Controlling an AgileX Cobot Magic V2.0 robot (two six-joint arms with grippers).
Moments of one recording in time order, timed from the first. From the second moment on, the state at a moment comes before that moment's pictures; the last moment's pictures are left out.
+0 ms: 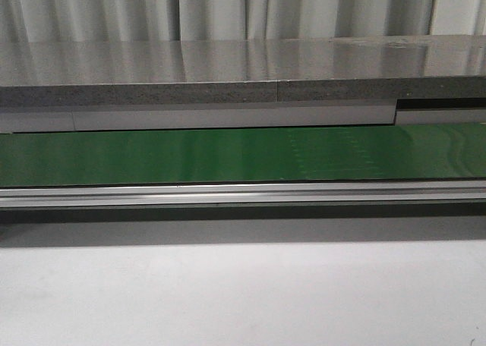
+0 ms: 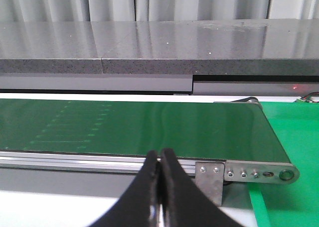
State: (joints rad) left arm 0.19 1.27 -1.16 0.21 1.04 -0.12; right arm 0.09 -0.01 0.03 0.05 0.09 -0.02
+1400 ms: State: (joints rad) left arm 0.34 1.94 -1.34 0.13 0.93 -0.05; right arm 0.09 -0.01 0.03 0.05 0.09 -0.02
